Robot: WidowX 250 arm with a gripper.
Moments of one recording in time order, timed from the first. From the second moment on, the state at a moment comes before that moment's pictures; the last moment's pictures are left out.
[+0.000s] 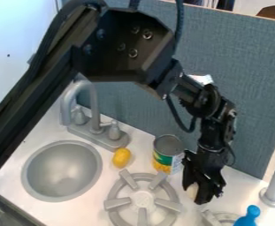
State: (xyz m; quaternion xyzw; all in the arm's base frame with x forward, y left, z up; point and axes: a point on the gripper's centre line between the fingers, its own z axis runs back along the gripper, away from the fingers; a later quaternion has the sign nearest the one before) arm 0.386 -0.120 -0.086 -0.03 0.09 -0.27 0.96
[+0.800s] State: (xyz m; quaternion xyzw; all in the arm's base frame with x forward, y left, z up) arm 0.375 -0.118 -0.101 -0.03 0.08 -0.27 0.96
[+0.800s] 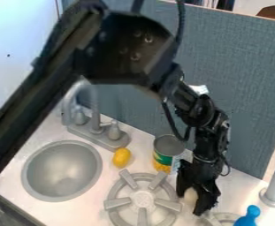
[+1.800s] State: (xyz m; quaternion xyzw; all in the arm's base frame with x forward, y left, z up) arm 0.324 -0.025 -0.035 0.06 0.05 -0.11 0.99
